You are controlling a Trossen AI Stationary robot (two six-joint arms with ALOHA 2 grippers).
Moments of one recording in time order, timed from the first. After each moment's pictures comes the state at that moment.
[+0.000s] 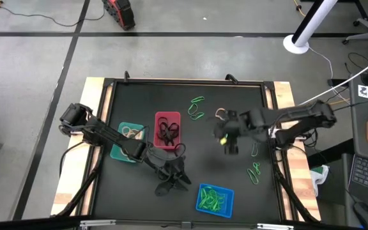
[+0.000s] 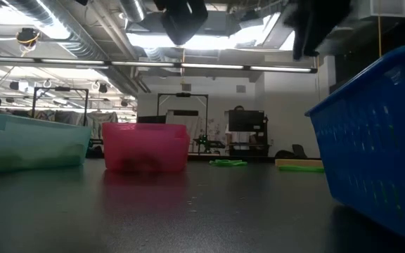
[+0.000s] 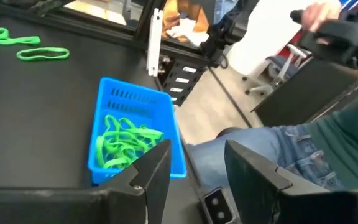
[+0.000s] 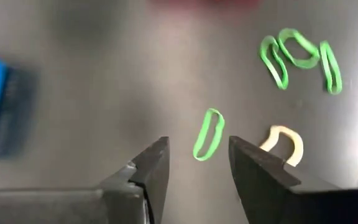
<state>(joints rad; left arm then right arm) -0.37 1.71 1.00 0.40 0.18 -0.44 0.16 1.46 1.38 -1.14 0.19 0.09</state>
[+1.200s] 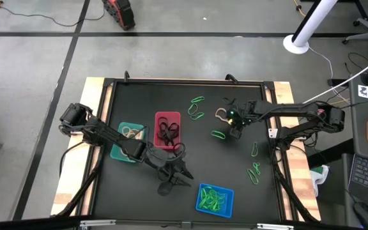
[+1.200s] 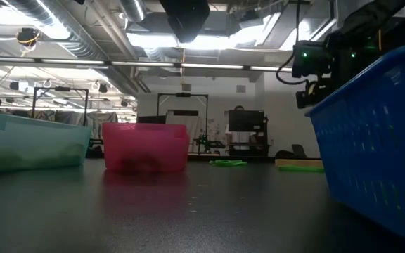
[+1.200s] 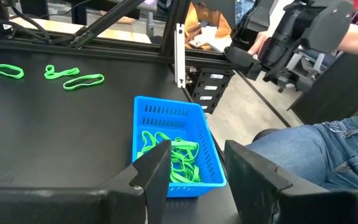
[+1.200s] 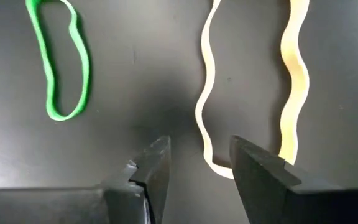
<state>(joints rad) -0.37 1.71 1.00 0.39 0.06 -0.28 -0.36 1.31 0.67 -0.65 0.07 0.05</state>
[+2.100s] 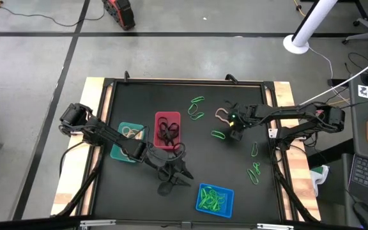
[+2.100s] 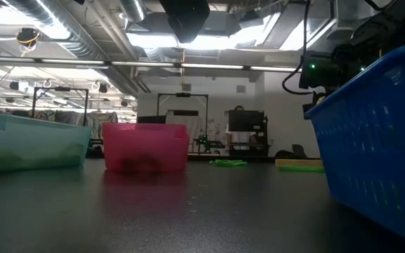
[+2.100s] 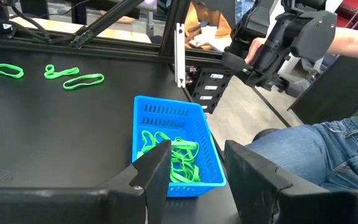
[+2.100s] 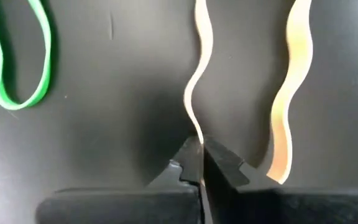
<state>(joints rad) -0.37 1.71 1.00 0.39 0.06 -0.28 -0.36 1.31 0.56 -0.52 0.11 0.05</state>
